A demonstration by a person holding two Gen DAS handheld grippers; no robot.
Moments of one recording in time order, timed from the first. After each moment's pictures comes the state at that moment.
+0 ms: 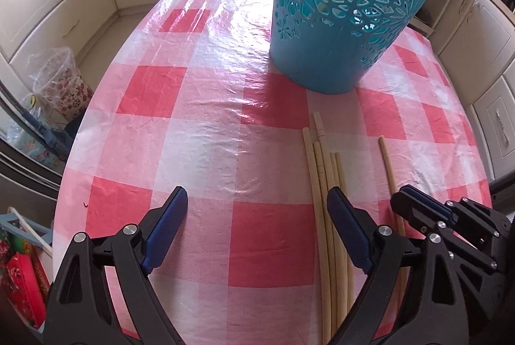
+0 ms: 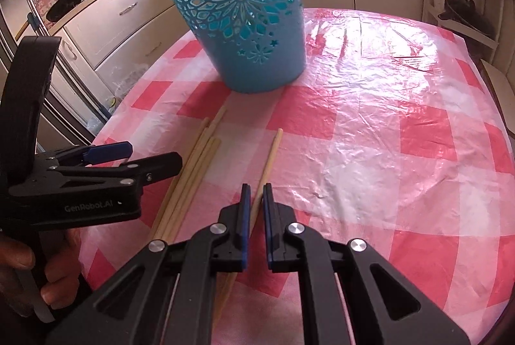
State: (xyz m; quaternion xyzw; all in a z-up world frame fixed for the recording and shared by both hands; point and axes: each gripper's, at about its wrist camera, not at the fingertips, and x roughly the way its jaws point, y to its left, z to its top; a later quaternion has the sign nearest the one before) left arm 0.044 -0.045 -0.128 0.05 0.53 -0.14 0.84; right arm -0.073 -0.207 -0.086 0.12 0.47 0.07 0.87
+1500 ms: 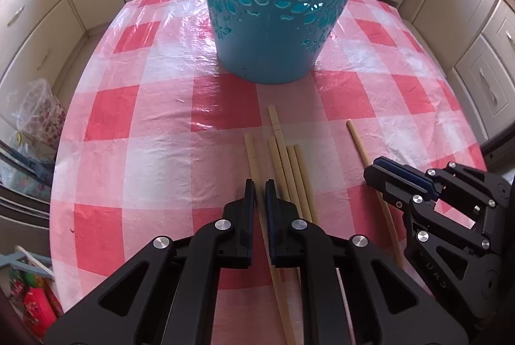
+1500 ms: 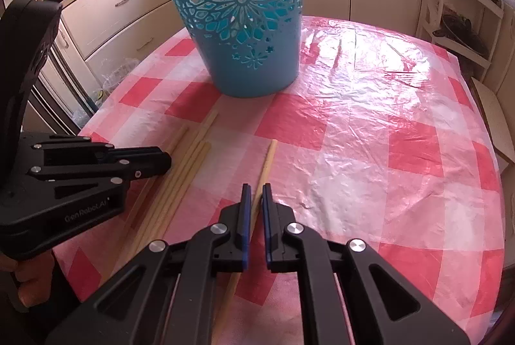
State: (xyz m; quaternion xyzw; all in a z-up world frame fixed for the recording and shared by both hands) left arm 0.037 -0.076 -0.122 0.11 0.53 -0.21 0.82; right arm -0.069 -0.200 -0.083 0.06 0.46 0.05 0.88
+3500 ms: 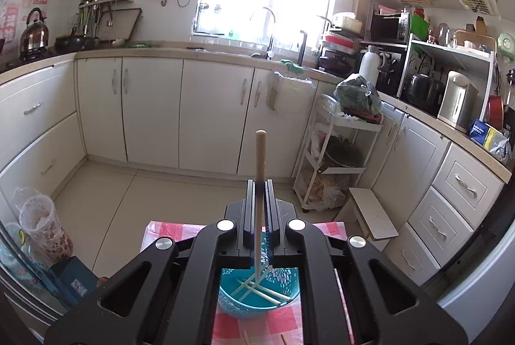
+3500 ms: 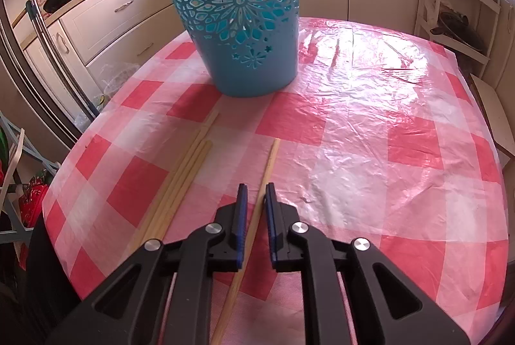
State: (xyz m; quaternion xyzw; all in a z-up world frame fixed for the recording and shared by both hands) left arm 0.087 -0.059 0.152 -0.03 0.23 -0.26 0.94; right arm -0.075 -0.206 -0.086 0.08 0.45 0.05 0.89
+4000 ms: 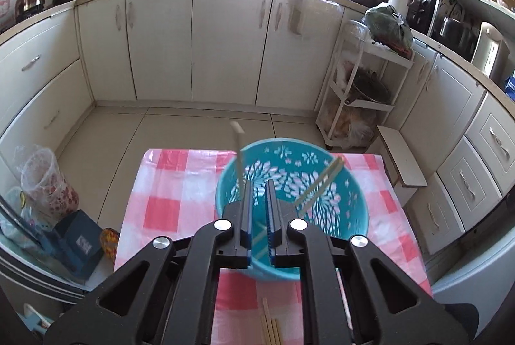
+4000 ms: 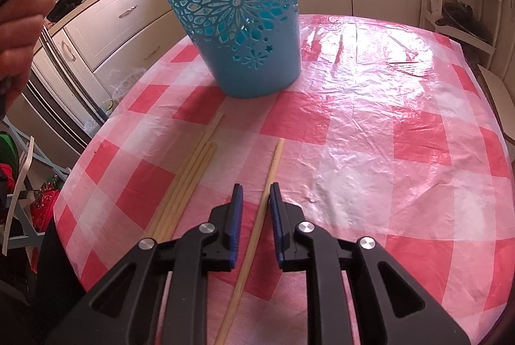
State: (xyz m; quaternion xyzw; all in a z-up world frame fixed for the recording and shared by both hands) left arm 0.118 -0.082 0.028 0.01 0.36 -0.23 0.90; right arm -0.072 -0.212 -0.087 0.10 0.45 0.06 0.88
